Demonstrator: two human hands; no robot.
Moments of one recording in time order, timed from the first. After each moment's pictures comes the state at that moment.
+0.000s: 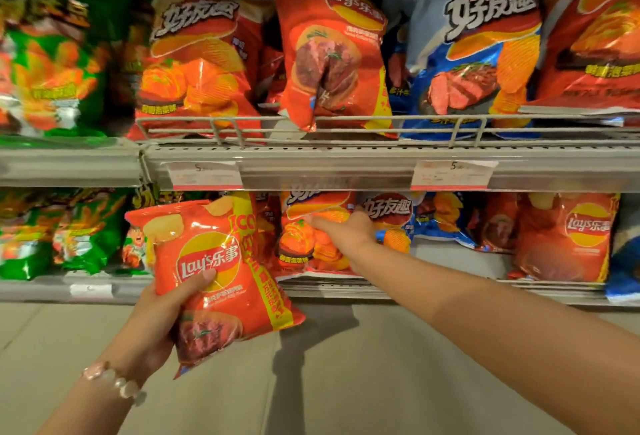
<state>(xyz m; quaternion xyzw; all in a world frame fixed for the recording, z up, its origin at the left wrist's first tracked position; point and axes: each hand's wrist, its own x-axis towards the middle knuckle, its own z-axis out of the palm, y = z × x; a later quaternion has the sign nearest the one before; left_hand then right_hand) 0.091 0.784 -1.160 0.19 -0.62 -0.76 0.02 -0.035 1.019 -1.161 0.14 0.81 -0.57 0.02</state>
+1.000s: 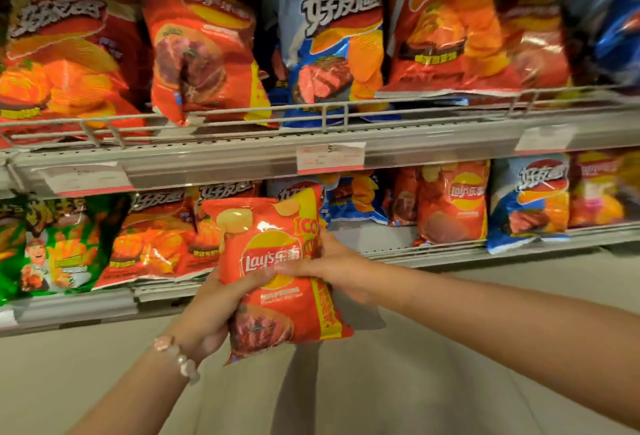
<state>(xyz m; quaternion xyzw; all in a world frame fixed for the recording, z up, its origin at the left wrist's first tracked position) 0.089 0.955 -1.159 0.08 -0.61 -0.78 -0.13 0.060 1.136 -1.145 0.01 0.71 -0.66 0.25</state>
